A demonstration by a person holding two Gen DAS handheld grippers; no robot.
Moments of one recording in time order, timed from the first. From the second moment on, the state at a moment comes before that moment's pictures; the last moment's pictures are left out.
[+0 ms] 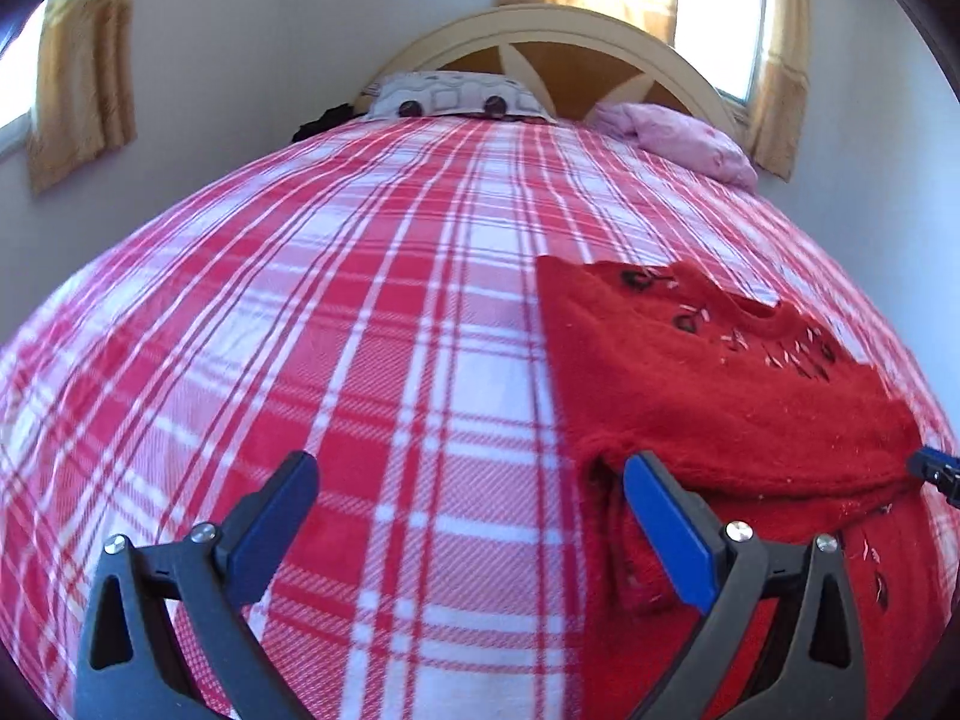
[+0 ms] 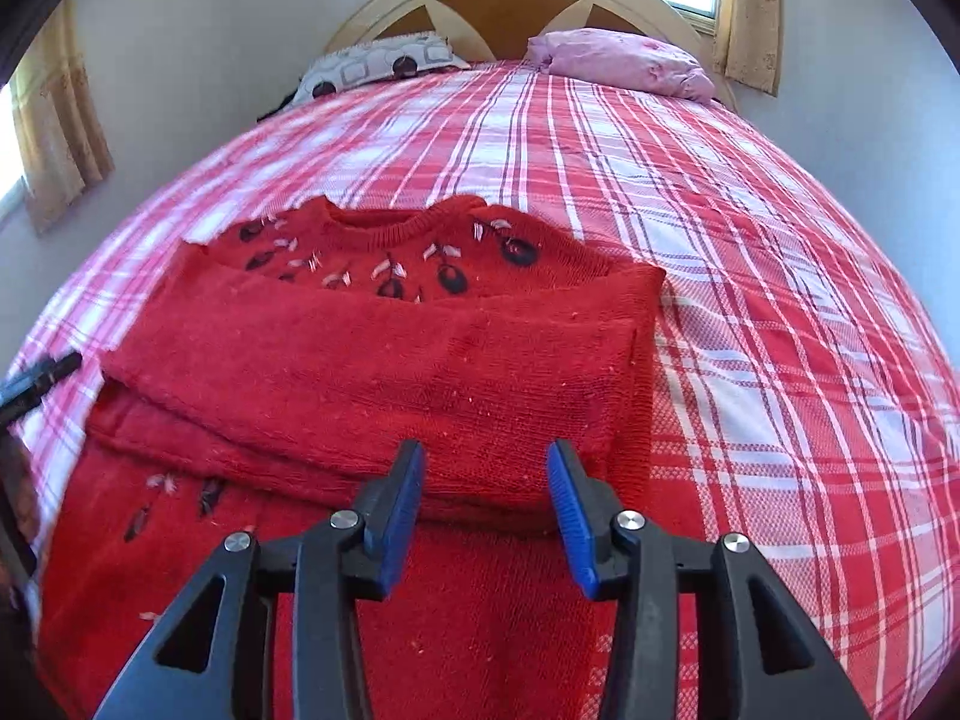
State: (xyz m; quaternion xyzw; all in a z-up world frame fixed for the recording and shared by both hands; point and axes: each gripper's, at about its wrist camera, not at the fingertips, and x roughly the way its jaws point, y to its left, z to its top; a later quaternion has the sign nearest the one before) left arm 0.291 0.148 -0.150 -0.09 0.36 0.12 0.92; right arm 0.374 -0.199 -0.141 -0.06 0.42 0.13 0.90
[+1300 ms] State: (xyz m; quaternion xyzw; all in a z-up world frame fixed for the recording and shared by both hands) left arm 0.318 0.167 -0.189 -0.12 0.42 0.16 0.88; right arm 0.377 -0.219 -0.137 -0.01 0.40 0.13 0.91
